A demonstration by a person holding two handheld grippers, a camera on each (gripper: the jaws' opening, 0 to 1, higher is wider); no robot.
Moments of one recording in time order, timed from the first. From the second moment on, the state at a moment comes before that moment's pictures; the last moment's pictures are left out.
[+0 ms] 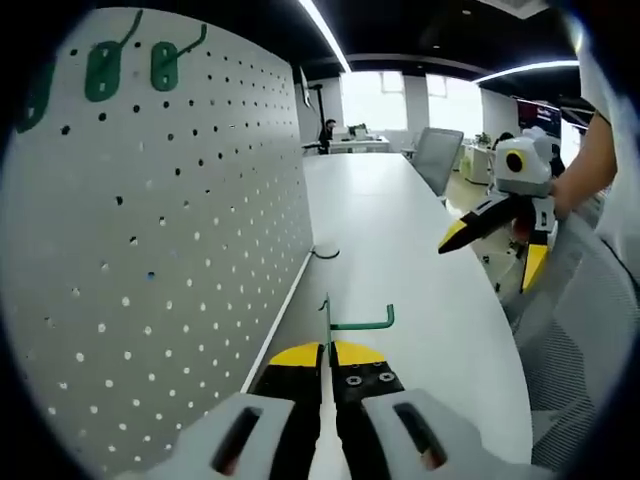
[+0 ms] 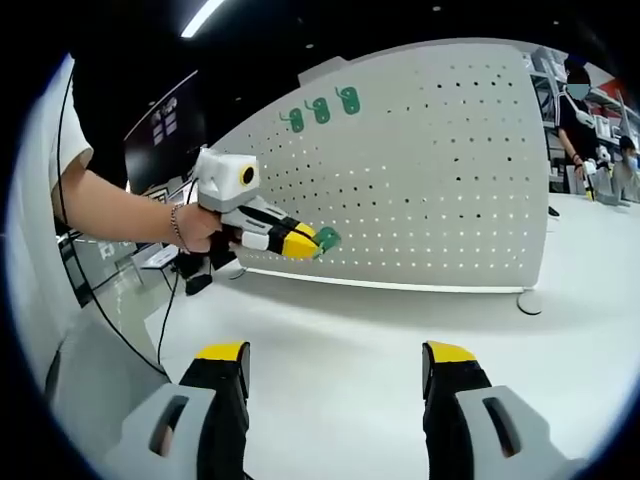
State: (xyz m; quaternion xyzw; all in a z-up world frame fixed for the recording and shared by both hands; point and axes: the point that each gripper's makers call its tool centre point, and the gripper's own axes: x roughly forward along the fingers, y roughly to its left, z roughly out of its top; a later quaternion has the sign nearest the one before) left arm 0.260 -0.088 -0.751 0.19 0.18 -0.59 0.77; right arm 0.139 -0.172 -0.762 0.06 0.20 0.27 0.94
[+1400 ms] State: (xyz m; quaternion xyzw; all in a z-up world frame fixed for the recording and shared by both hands) left arm 0.217 -0.055 -0.669 0.09 0.09 -0.54 0.83; right arm 0.137 -0.166 -0.762 0.06 0.20 0.28 0.94
